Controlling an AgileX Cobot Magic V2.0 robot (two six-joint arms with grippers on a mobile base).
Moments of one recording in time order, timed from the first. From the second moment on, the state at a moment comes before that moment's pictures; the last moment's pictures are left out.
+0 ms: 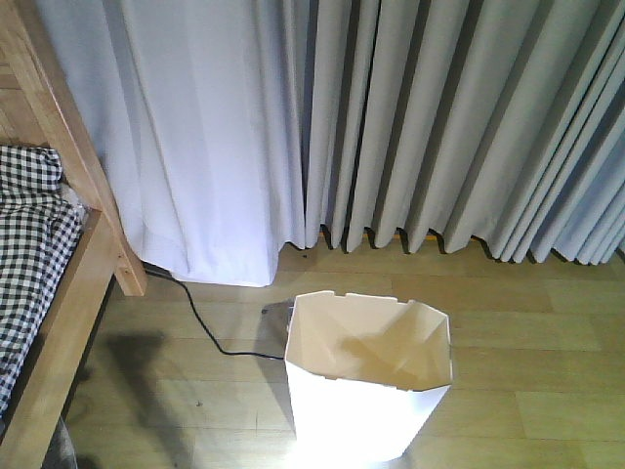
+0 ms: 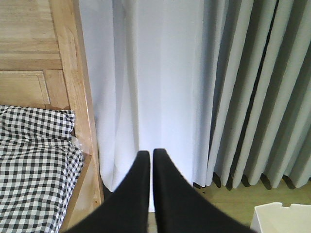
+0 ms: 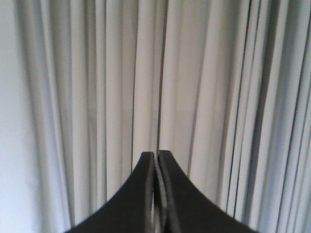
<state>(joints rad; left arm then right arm) 0.00 -0.01 0.03 -0.02 0.27 -0.02 -0.15 0.17 -0.15 1.48 0.08 -1.53</state>
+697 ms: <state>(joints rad) 0.00 -0.01 0.03 -0.02 0.27 -0.02 -0.13 0.12 -0.03 -0.08 -0.03 0.05</state>
